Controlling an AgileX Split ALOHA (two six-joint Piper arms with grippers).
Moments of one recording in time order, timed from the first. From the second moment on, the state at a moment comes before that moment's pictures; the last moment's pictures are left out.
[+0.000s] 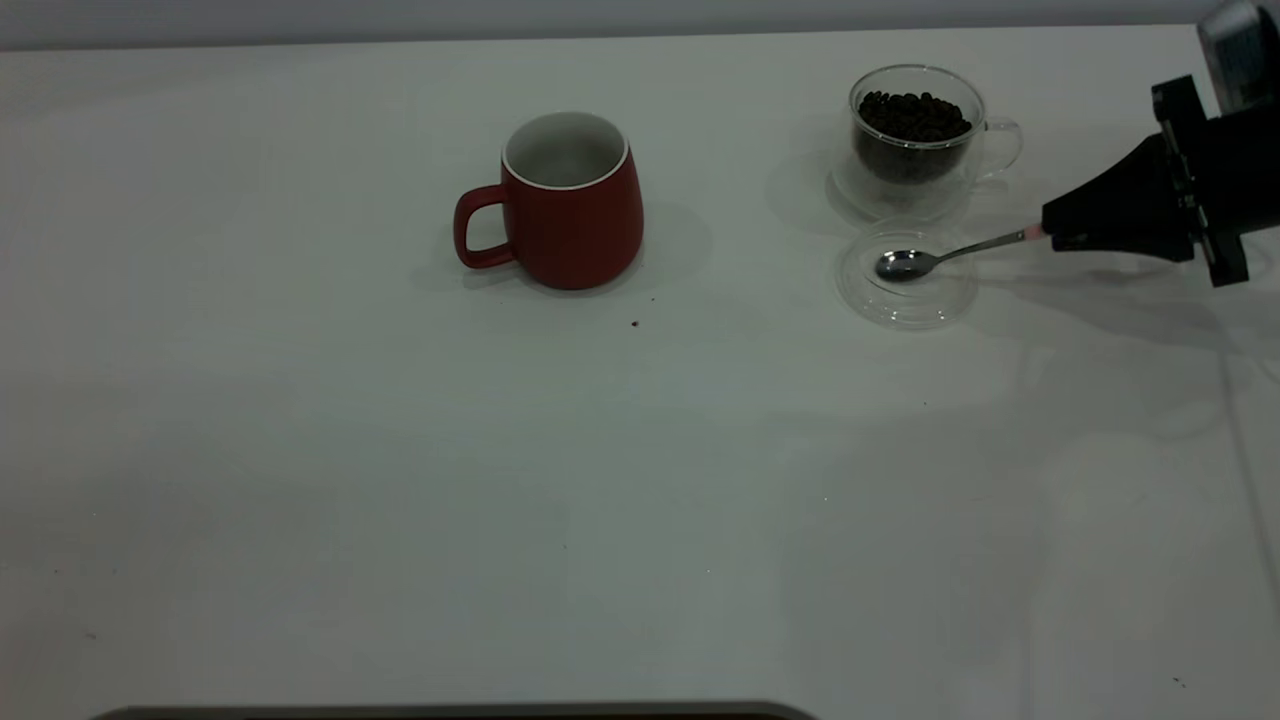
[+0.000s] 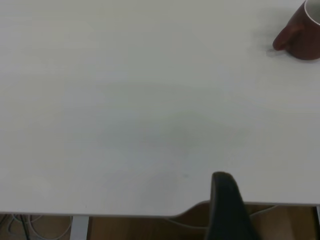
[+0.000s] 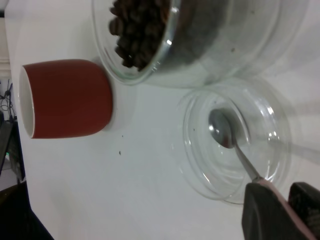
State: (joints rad) left arm -0.04 -0.02 -0.49 -0.01 1.13 -0.10; right arm -0.30 2.56 -1.34 1.35 0.98 -1.21
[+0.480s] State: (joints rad) left arm -0.04 -0.02 -0.49 -0.01 1.13 -0.10; right arm -0.26 2.57 -1.34 1.41 0.98 -1.28
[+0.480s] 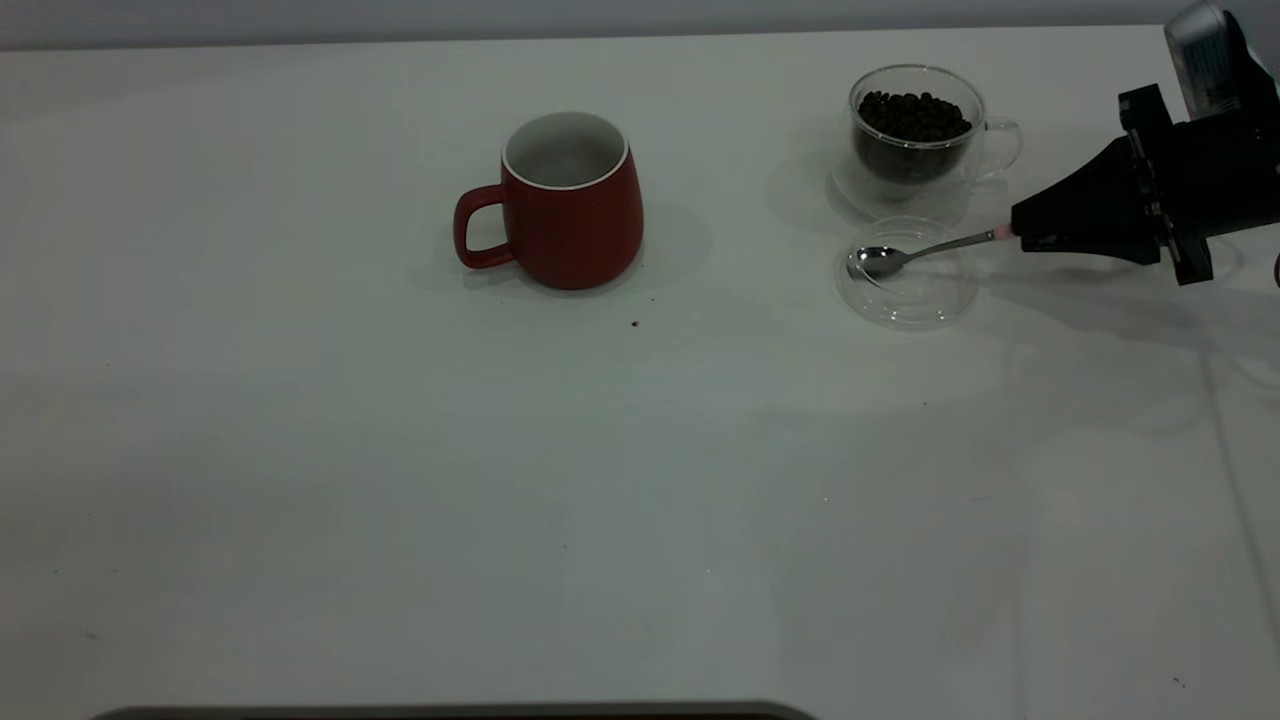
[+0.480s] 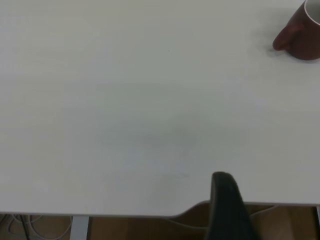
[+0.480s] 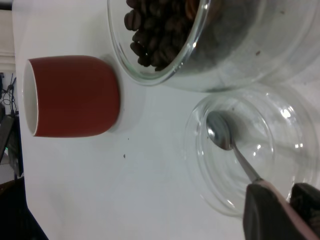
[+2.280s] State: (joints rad) left arm -0.04 -0.02 -0.49 -0.01 1.13 -0.10; right arm -0.18 2.00 -1.33 1.17 1.10 -1.13
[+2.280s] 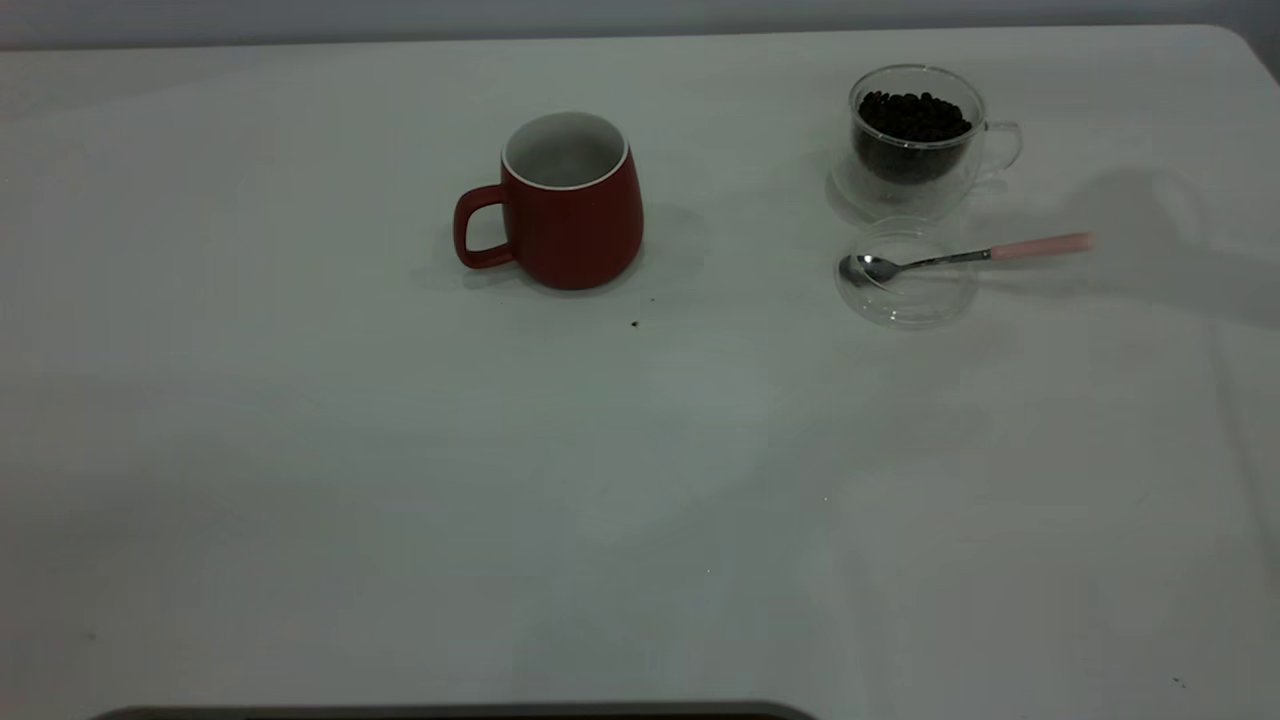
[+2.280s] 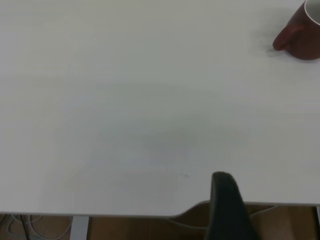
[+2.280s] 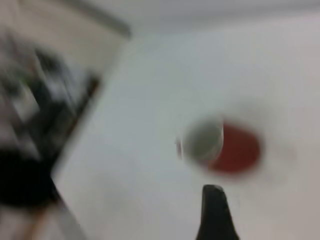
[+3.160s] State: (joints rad) left arm -0.04 -0.02 -0.49 -0.01 1.13 -0.10; right arm -0.02 0.60 -0.48 0.09 1.11 -0.05
